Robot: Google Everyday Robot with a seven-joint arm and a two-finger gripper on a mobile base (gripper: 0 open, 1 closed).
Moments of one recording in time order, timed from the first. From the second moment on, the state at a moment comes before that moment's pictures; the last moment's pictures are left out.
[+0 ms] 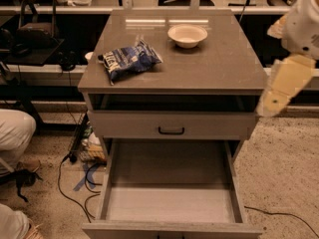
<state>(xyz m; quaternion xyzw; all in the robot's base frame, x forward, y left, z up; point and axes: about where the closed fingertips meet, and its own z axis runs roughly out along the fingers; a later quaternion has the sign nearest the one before) 0.467 -0.203 0.982 -0.58 0.79 -0.04 0.19</state>
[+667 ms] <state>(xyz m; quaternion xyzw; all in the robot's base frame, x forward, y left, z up) 0.551 -0.129 0.962 -0.54 0.81 0.00 0.25</state>
